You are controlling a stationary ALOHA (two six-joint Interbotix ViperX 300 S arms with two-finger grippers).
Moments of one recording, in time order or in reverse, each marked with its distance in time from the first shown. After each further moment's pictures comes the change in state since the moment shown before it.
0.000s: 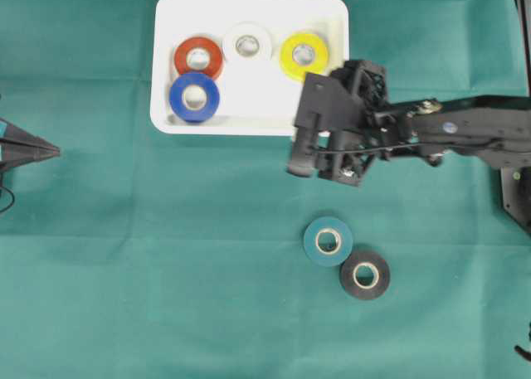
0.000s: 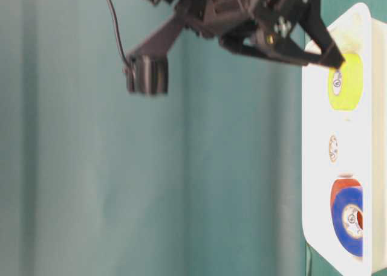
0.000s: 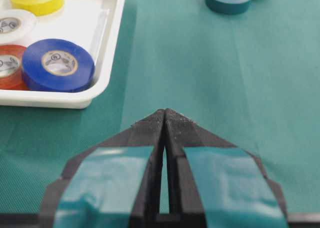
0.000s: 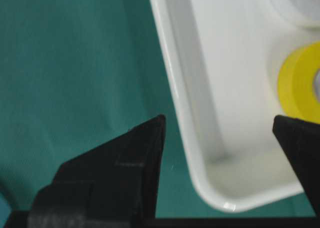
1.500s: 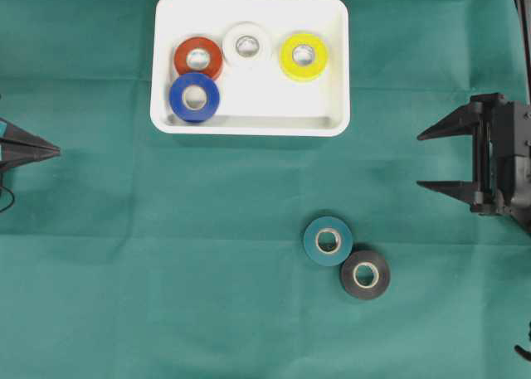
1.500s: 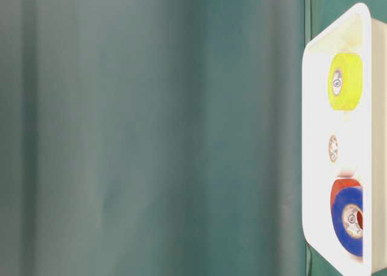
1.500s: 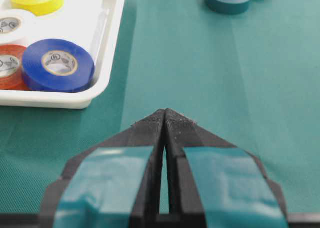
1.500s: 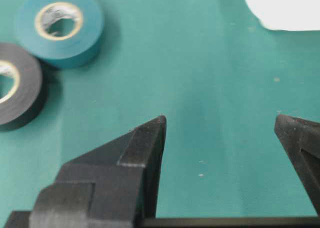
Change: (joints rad) left arm 0.000 0.000 0.002 0.002 0.000 0.000; right arm 0.044 -0.736 0.701 -0.002 -0.376 0.002
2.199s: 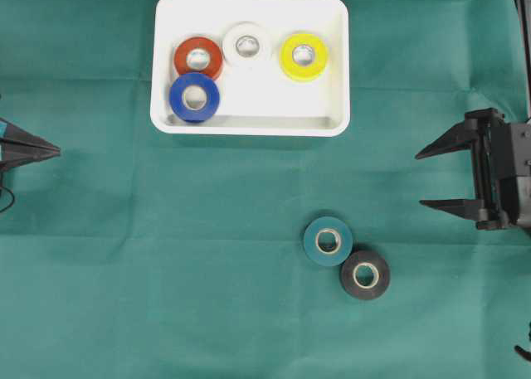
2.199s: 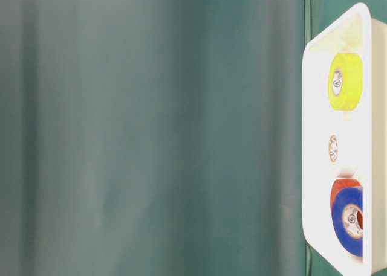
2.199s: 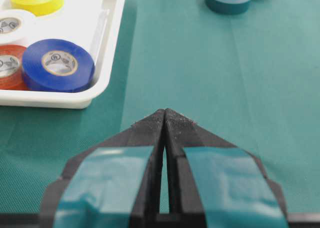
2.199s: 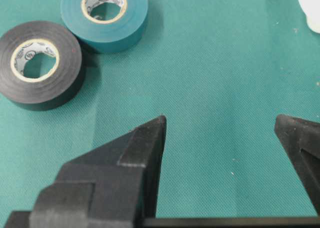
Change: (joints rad) left arm 0.000 -0.002 -0.002 -0.002 0.000 0.000; right arm 0.086 0.048 -0.012 0.000 -0.011 -0.002
